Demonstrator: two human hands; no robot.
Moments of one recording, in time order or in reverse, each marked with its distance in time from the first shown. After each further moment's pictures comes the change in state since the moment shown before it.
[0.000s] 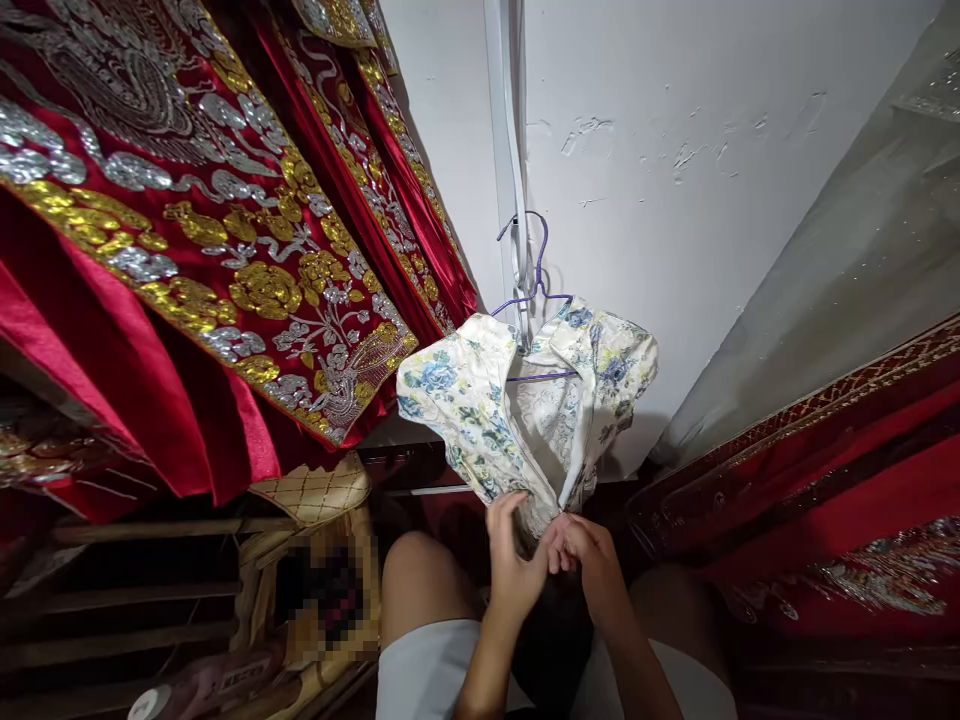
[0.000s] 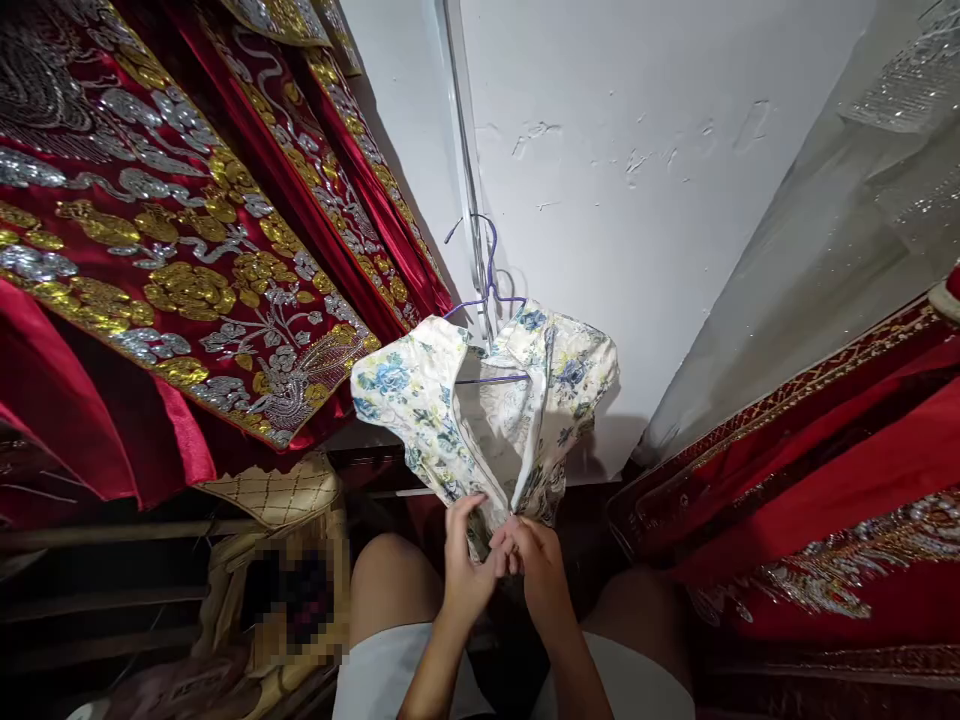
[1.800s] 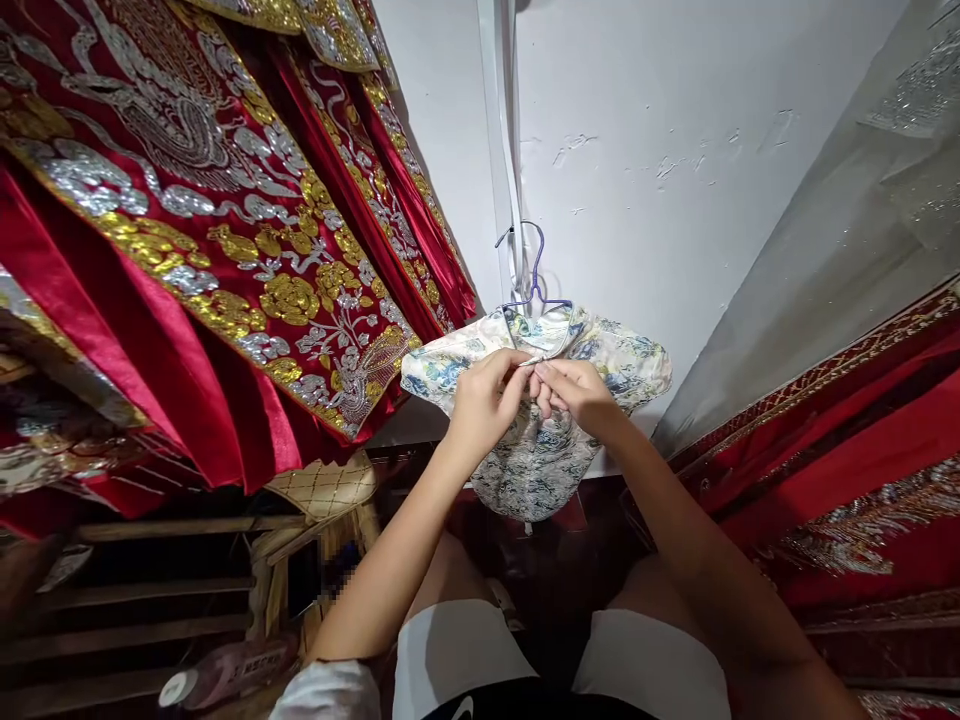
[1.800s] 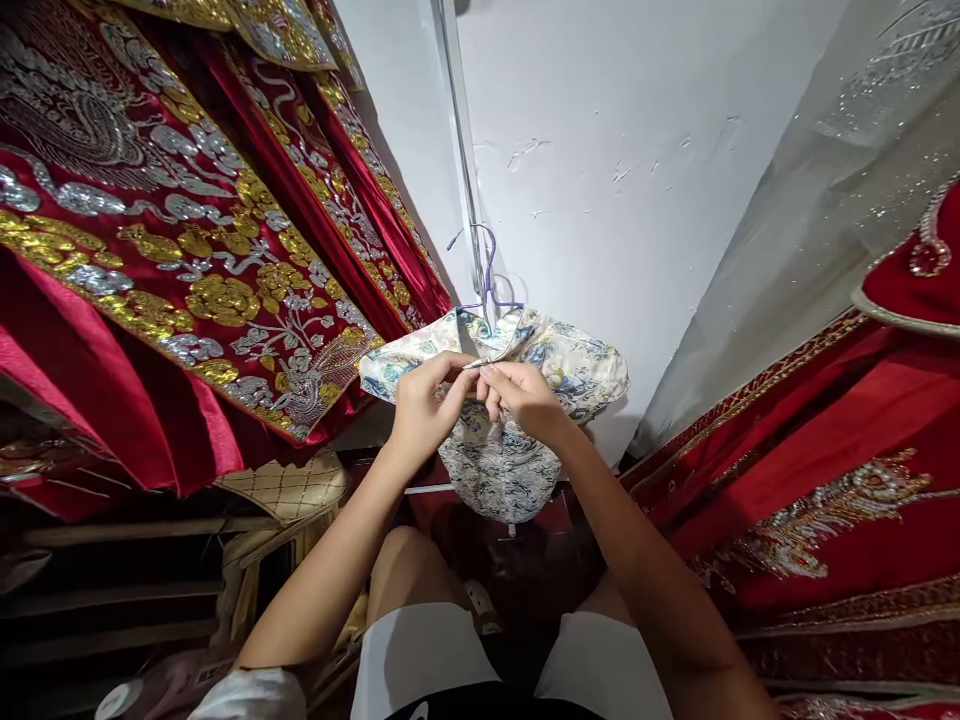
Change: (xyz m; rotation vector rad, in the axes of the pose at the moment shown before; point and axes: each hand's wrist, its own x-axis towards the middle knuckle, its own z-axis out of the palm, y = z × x) left_hand 0.194 0.131 -0.030 0.120 -0.251 0.607; right_hand 0.121 -0.140 0.004 -0.222 -0.430 -0.453
